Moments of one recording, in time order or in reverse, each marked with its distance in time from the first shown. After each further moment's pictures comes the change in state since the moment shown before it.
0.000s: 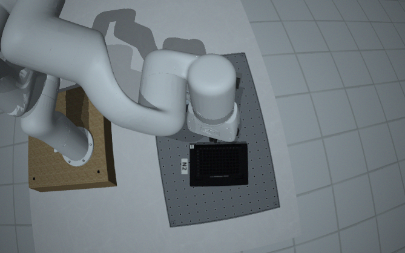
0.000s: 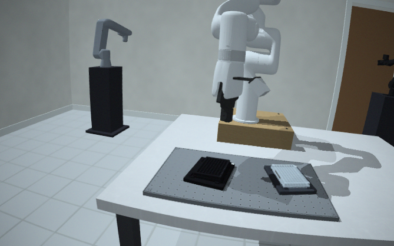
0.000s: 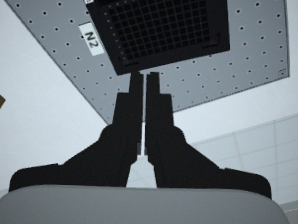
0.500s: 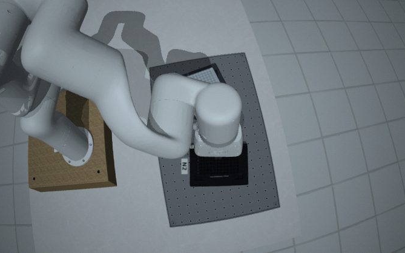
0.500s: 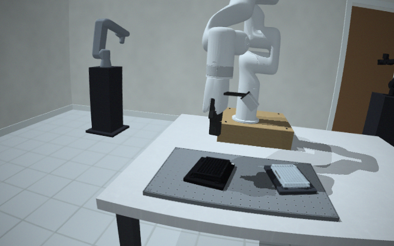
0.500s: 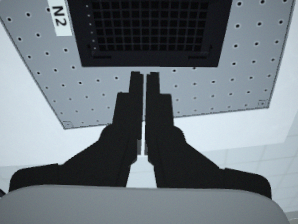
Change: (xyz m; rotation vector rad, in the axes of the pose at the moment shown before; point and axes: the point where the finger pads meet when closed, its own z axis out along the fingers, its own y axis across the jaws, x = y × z) arm -0.025 0.016 0.044 0.004 0.000 -0.269
